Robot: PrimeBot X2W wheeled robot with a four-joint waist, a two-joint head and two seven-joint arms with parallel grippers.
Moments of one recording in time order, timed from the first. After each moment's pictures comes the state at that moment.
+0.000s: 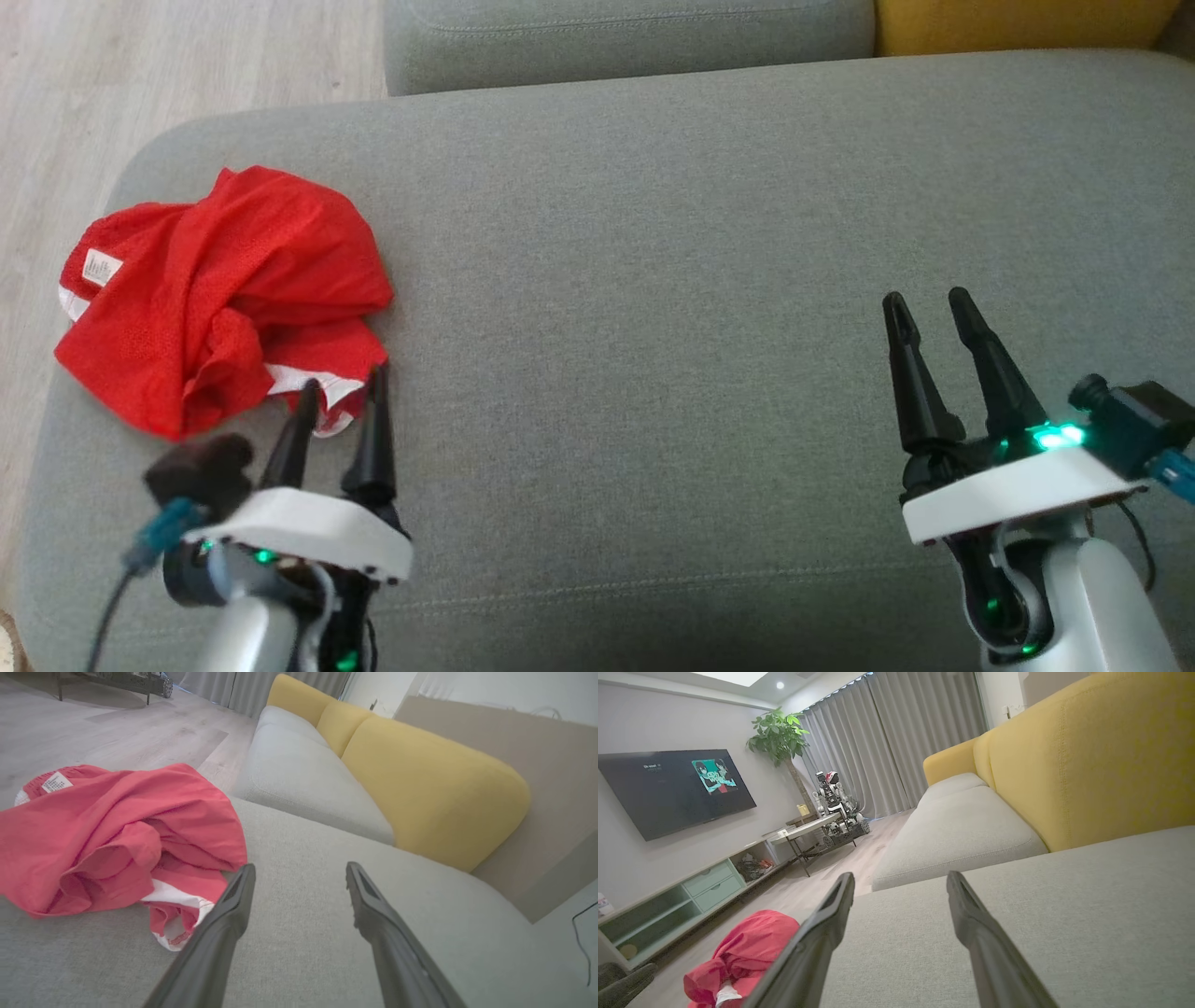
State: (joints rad) left arm -0.03 0.15 -0.26 0.03 -0.57 0.15 -0.10; right arm -0.07 -0.04 0.03 -0.01 0.45 0.13 -0.10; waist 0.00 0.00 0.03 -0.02
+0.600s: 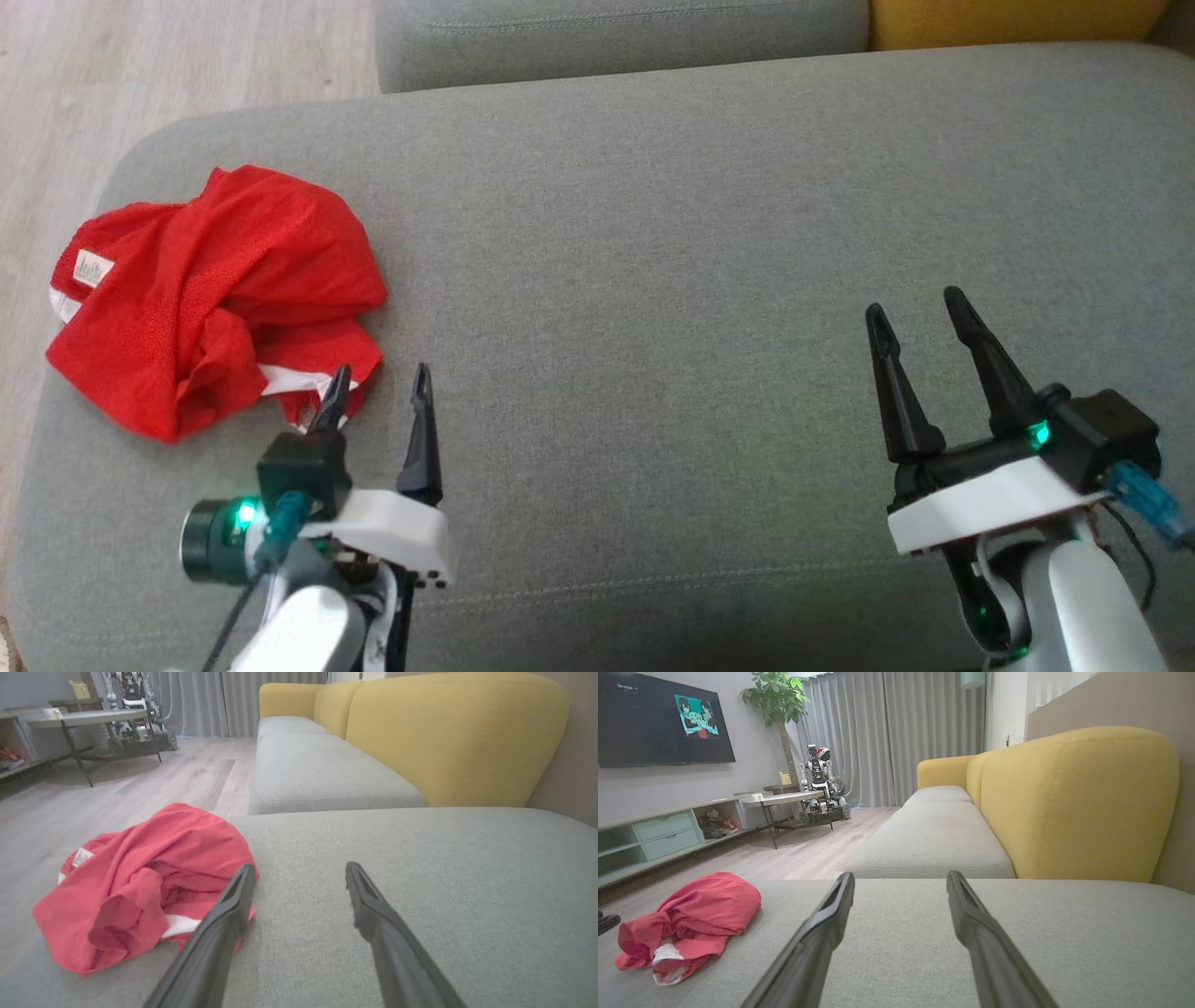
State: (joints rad) left arm -0.13 0.28 -0.56 0.06 -0.40 0.42 -0.15; right arm -0.07 -0.04 0.03 -0.01 0.17 0.13 -0.15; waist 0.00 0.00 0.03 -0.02
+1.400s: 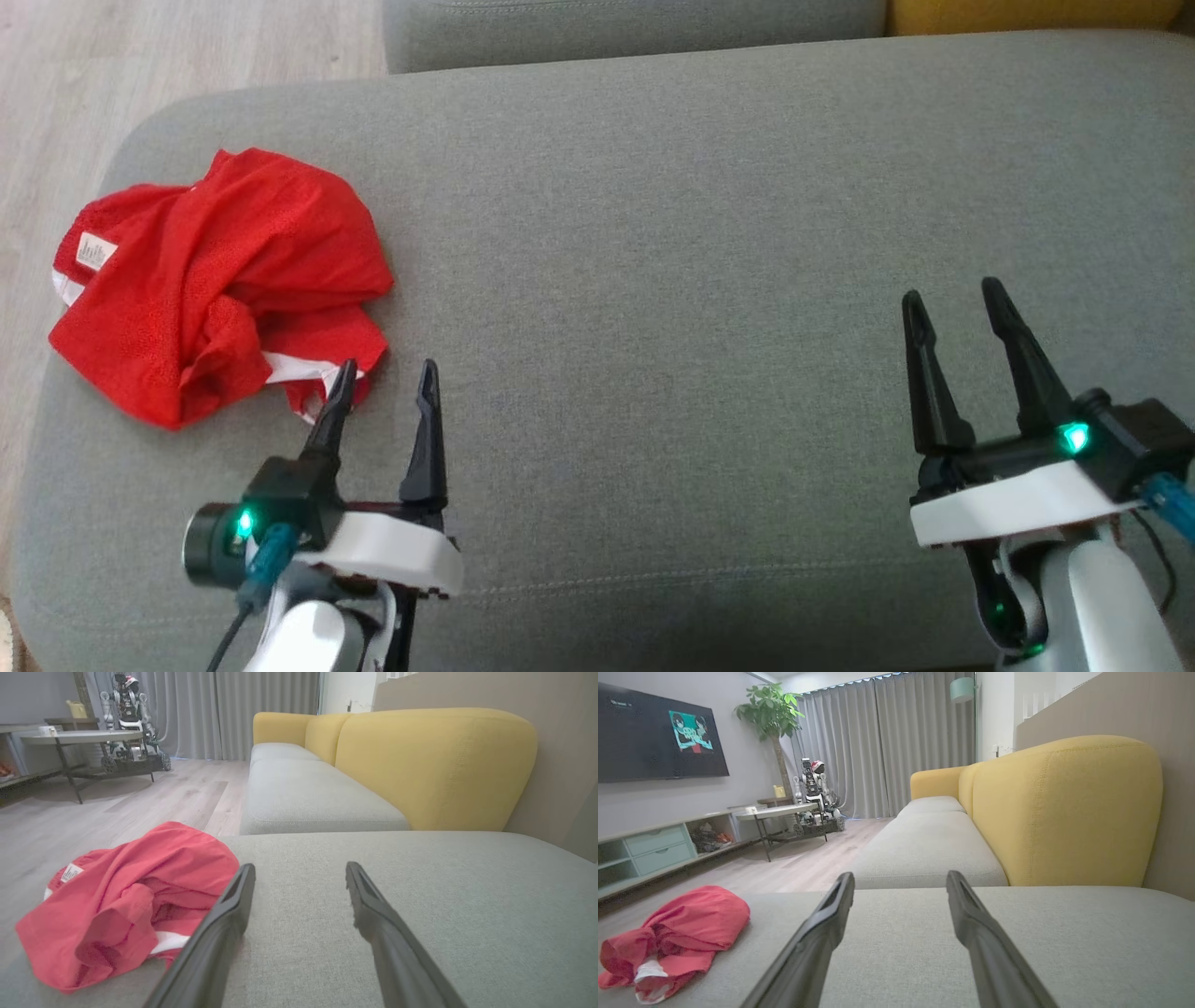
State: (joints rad) left arm -0.07 0.22 -0.47 0.03 -0.33 0.31 -0.22; right arm -0.07 -0.04 -0.01 -0.01 0.20 0.13 -0.22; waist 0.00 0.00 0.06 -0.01
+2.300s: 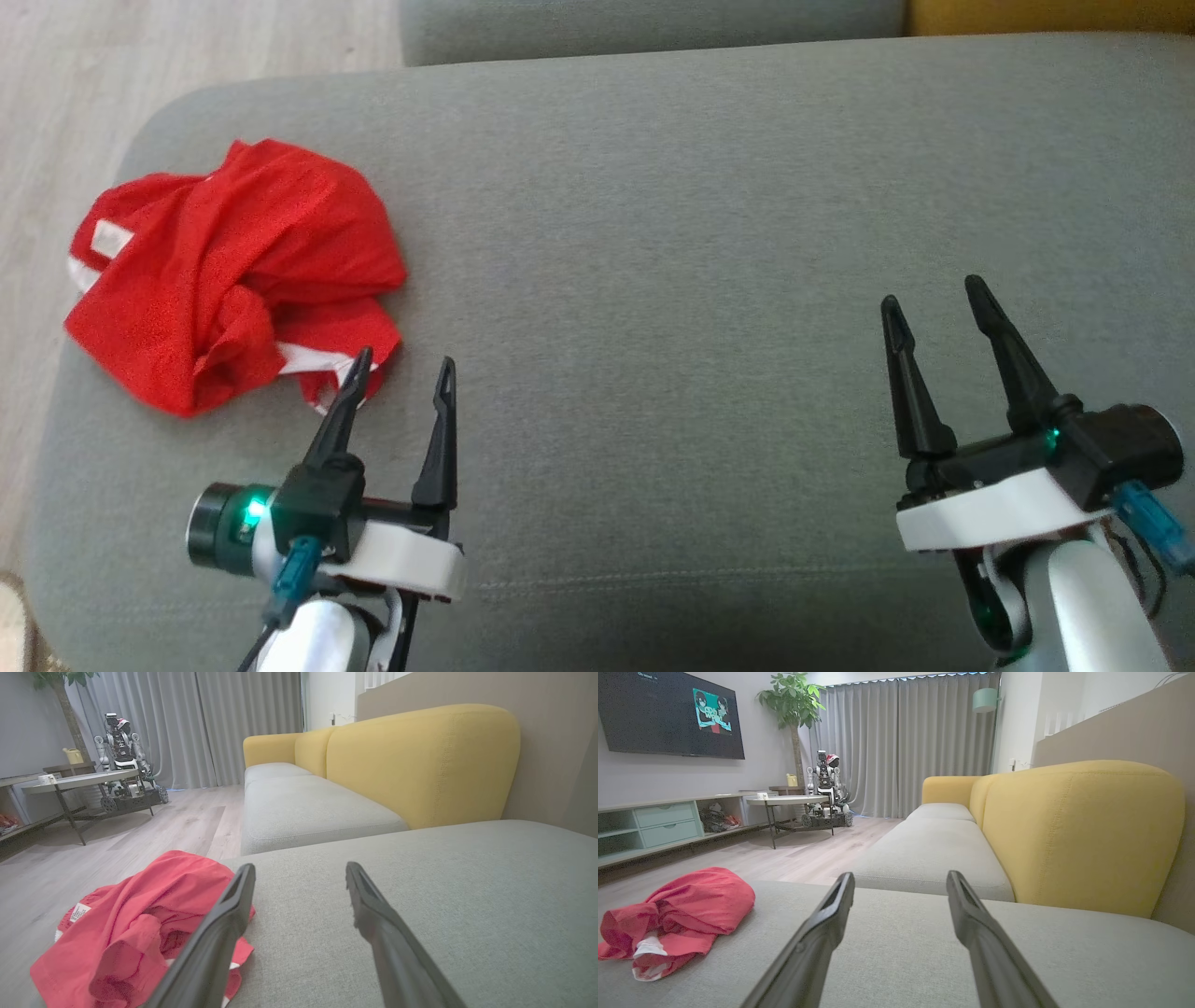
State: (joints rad) left arm -0.04 0.09 -0.31 0.06 -0.05 0.12 -0.25; right arm -0.07 -0.04 0.01 0.00 0.06 0.13 -0.25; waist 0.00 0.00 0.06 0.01
